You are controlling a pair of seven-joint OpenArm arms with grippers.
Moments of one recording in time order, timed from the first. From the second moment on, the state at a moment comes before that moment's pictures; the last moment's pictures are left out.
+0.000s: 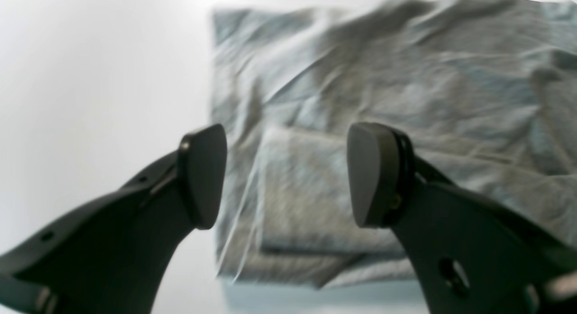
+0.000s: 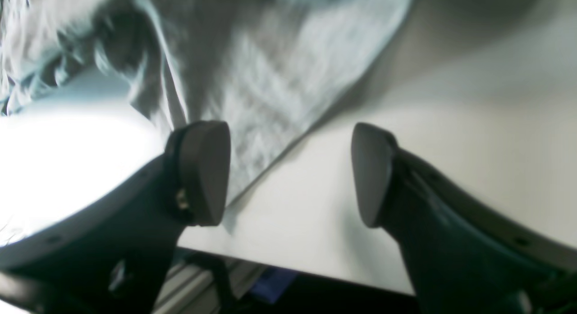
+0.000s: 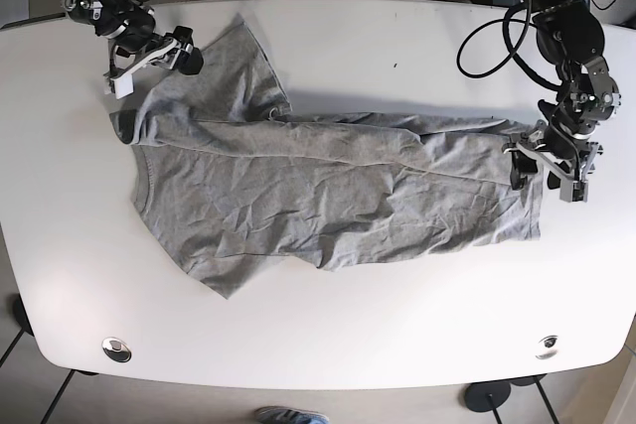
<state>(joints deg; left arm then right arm) 0.3 -16.4 -25.6 89.6 -19.6 -23.8 39.8 -26.0 8.8 23.8 104.1 45.1 11.9 -58.7</state>
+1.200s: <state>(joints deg) 6.8 -16.6 -24.3 80.9 -19.1 -23.8 33.6 -4.7 13.4 20.4 103.7 48.1 11.7 -59.2</state>
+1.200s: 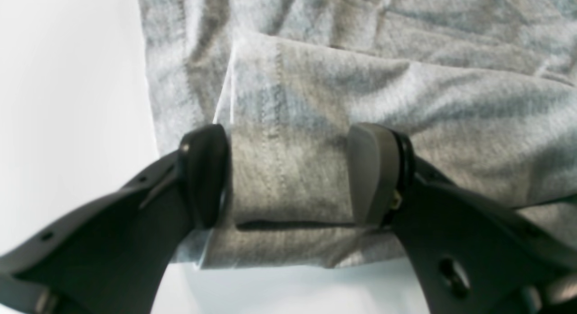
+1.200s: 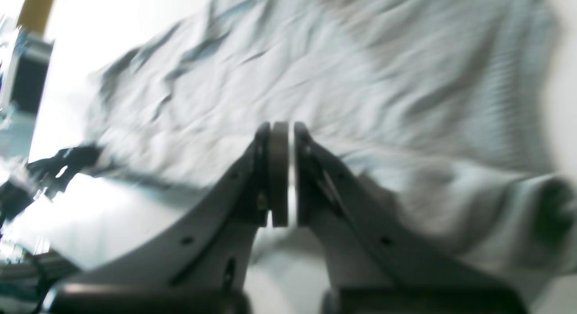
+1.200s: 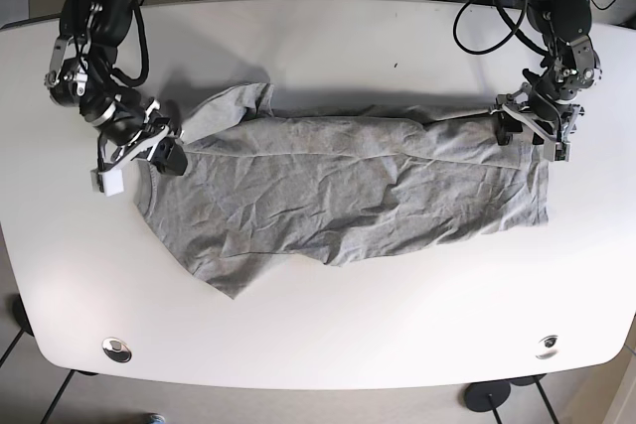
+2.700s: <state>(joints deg) 6.8 -16.7 -24.3 80.9 -19.1 -23.6 33.5 -17.5 4.2 20.2 114.5 36.1 21.1 -60.0</state>
